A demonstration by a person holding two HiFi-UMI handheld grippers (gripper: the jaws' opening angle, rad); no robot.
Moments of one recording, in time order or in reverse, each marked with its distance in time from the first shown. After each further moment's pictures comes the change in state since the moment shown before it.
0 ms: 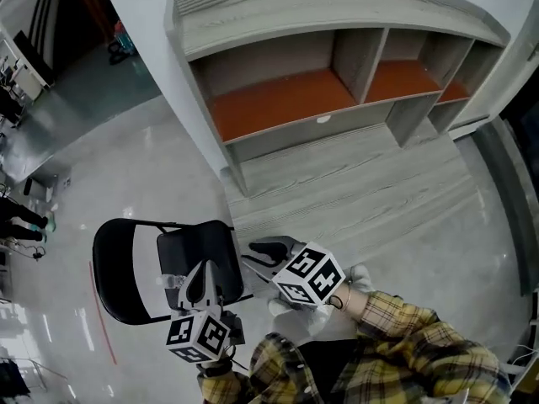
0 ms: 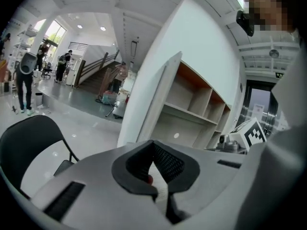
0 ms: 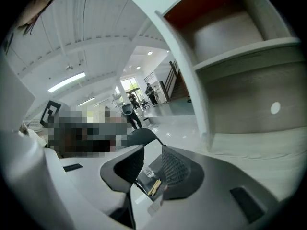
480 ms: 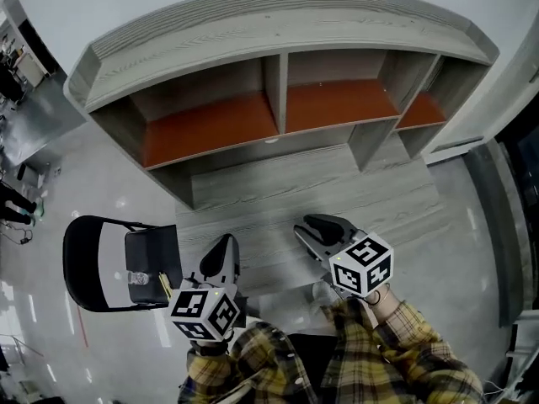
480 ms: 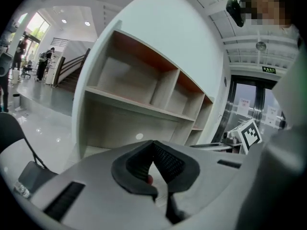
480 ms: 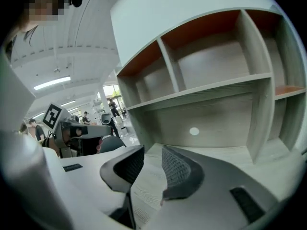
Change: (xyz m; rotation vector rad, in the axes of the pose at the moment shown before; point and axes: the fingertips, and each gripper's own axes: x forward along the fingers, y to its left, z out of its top) left arm 0.116 -0.237 -0.011 0.088 0.018 -0.158; right arm -0.264 -0.197 0.018 -0.007 -0.136 -0.253
